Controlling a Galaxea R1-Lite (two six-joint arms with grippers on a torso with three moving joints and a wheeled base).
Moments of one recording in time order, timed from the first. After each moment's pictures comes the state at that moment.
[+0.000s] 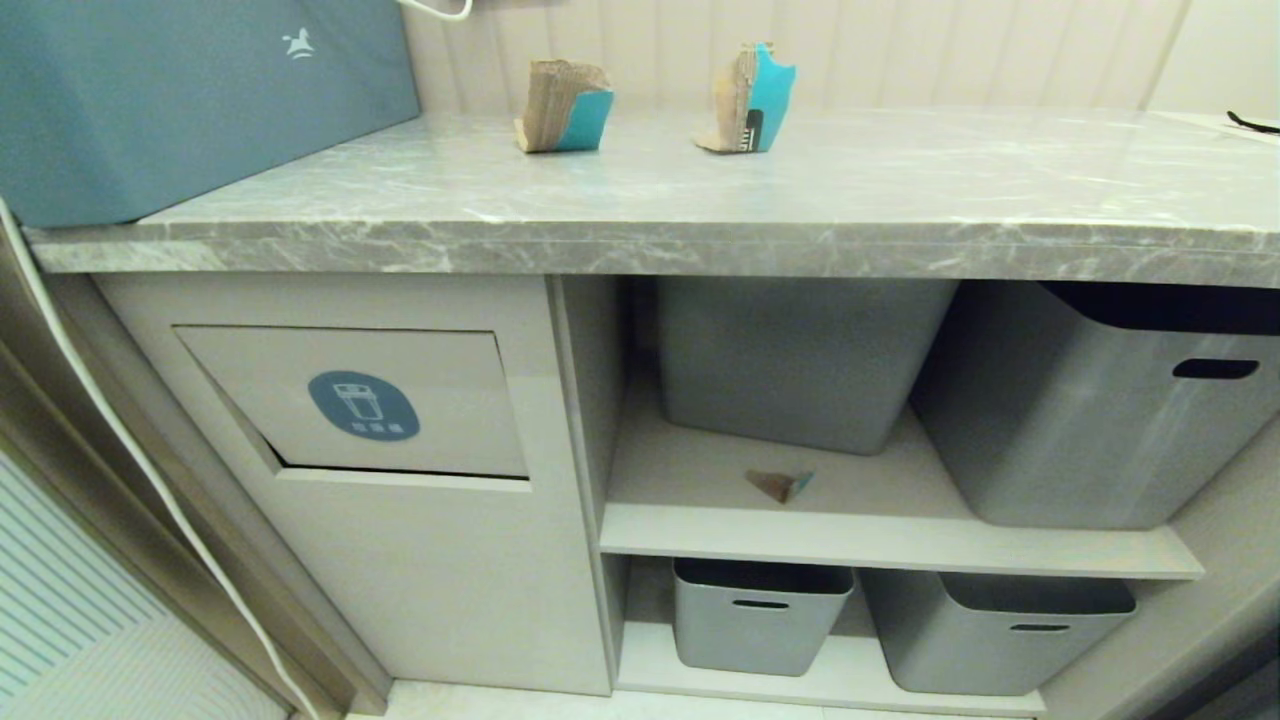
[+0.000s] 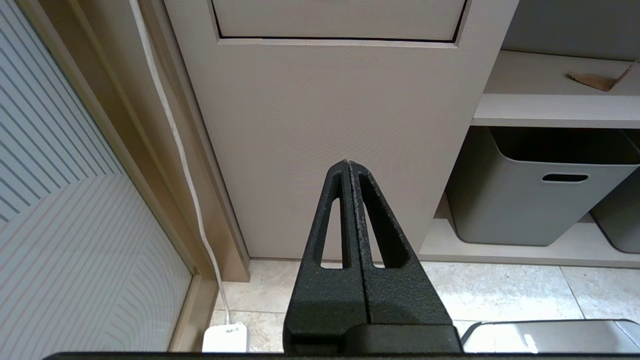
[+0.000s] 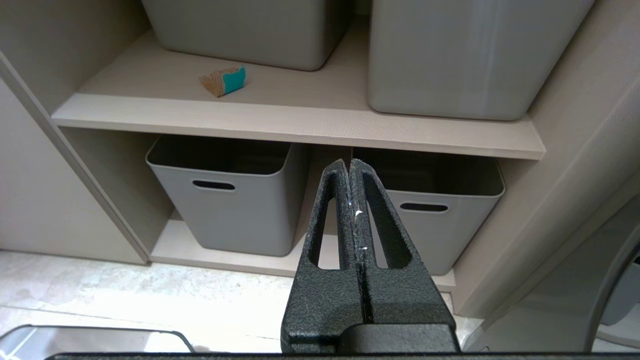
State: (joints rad) left arm -0.01 0.00 0.00 0.00 -0.01 0.02; right arm 0.01 0.00 0.00 0.00 0.00 0.00
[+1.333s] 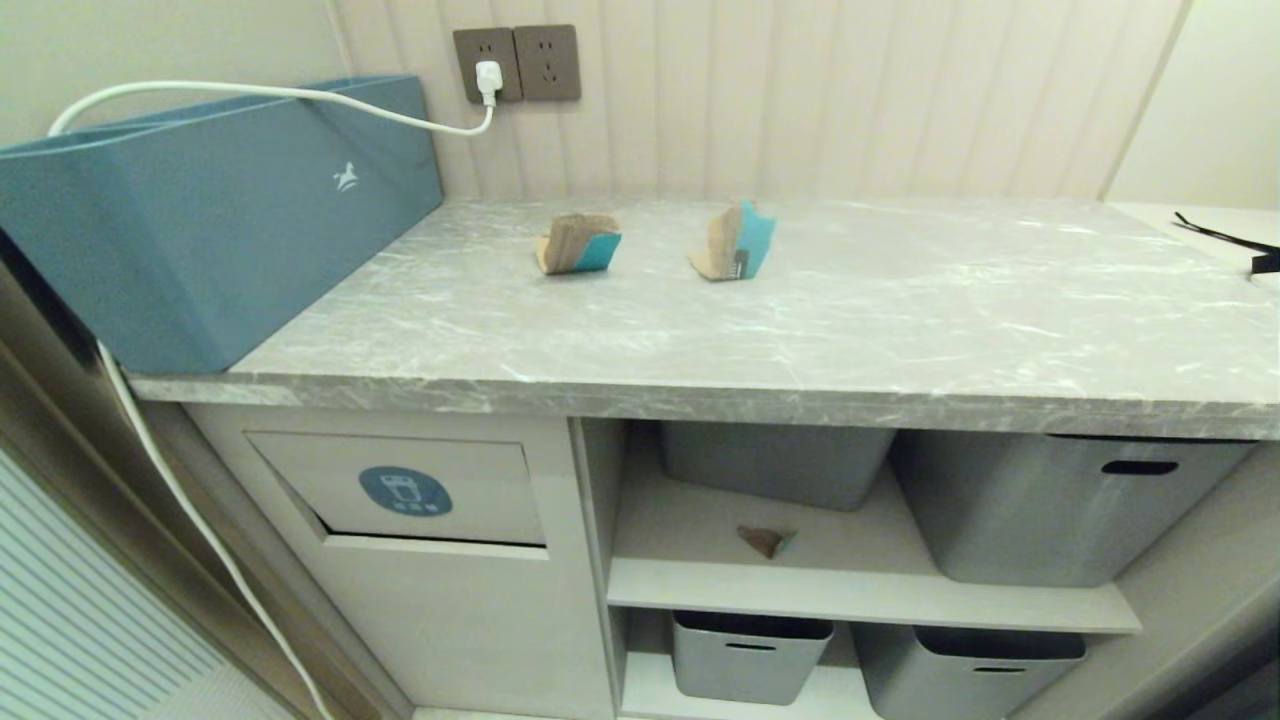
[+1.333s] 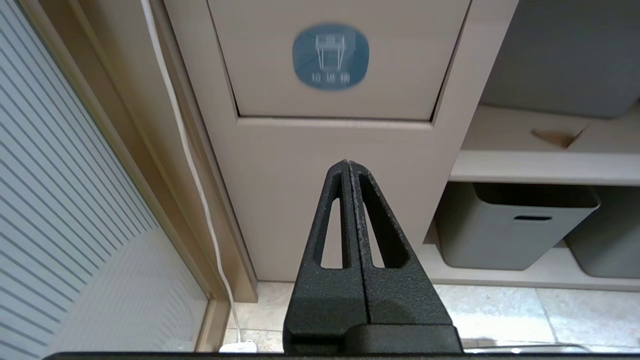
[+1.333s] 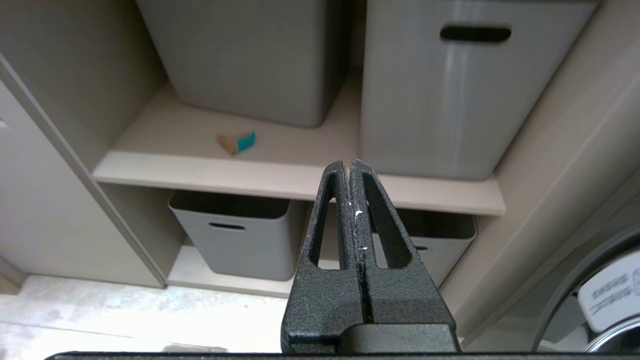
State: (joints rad) left arm -0.01 0.00 0.00 0.00 -0.01 0.02; right arm 0.01 0.00 0.00 0.00 0.00 -0.01
